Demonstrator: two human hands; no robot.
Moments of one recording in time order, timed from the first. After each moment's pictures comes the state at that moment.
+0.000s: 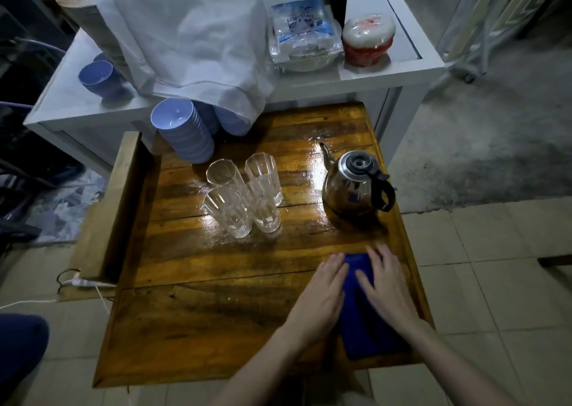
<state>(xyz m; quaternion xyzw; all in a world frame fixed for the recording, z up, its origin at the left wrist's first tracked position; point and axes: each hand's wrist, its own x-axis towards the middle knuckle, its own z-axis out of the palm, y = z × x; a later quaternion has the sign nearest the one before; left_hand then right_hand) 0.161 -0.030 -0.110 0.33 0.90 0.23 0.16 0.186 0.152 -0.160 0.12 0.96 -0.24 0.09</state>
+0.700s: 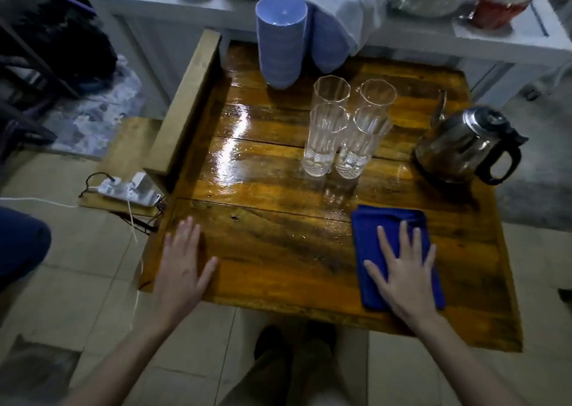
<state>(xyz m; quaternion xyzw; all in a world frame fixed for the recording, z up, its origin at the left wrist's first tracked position) 0.213 -0.389 -0.196 0.02 0.99 0.15 0.01 0.214 0.027 -0.203 0.03 0.99 -0.07 0.10</state>
